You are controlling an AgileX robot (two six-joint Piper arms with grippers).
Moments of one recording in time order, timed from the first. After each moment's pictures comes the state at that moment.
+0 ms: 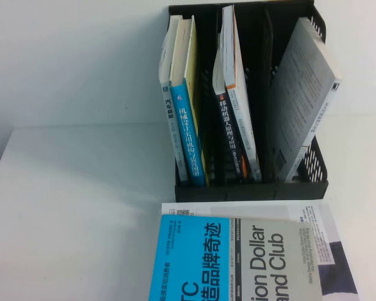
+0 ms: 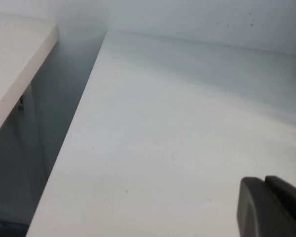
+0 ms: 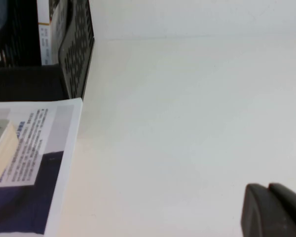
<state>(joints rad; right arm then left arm) -0.11 -0.01 0.02 0.17 0.43 -0.15 0.00 -0.01 0.01 0.03 0.37 -0.25</state>
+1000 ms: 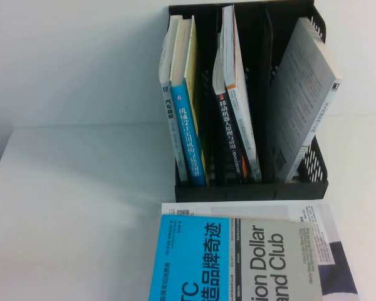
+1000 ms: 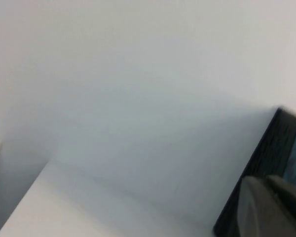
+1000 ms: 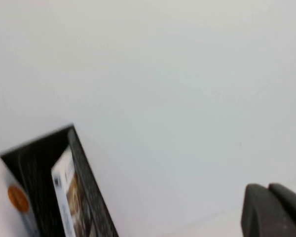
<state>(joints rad) -0.11 -0.01 0.03 0.49 -0.07 -0.14 0.00 -0.01 0.02 -0.08 -0.05 -0.43</state>
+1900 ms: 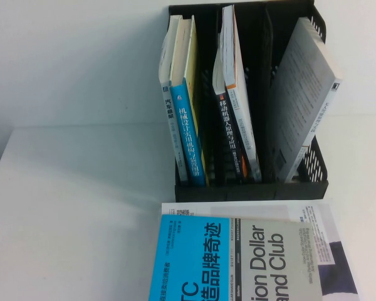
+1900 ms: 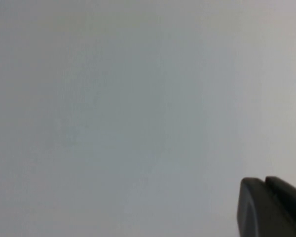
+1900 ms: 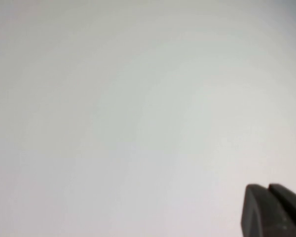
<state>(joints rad) -0.11 0.27 -0.59 0.23 -0.27 -0.16 0.00 0.19 -0.49 0.16 -0.08 -0.34</state>
